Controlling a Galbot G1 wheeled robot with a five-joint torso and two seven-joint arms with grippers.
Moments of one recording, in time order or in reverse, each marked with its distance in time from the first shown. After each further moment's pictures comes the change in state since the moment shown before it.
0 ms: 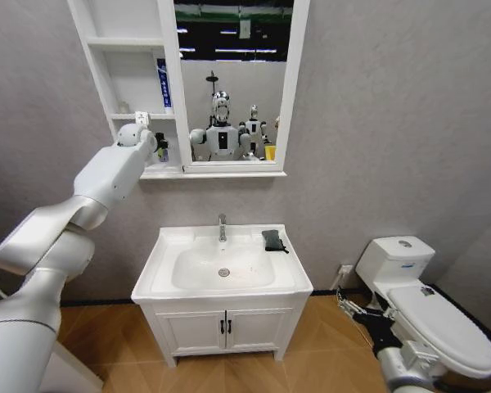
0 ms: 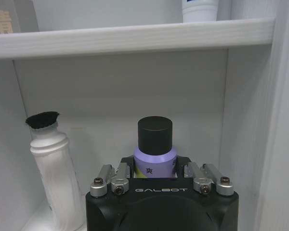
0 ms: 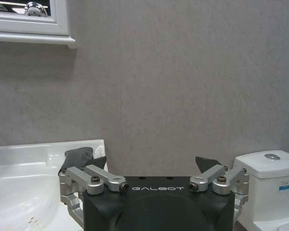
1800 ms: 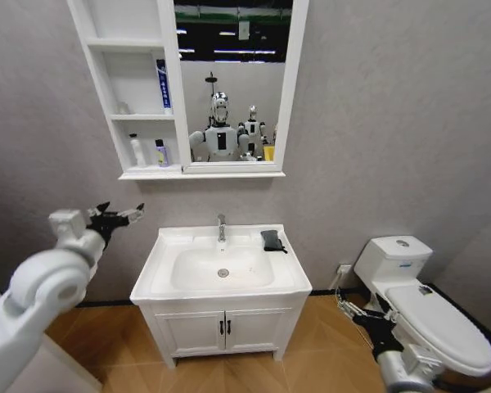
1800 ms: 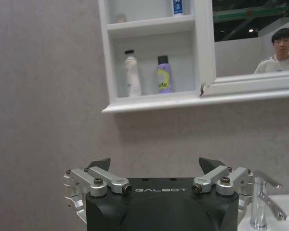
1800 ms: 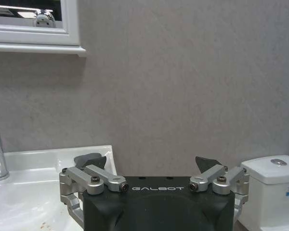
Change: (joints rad) left arm 2.005 0.365 -1.238 -1.759 0.136 -0.173 -0.191; right arm -0.011 0.014 -0.036 0.089 -0.024 -0.056 0.022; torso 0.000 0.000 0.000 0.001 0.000
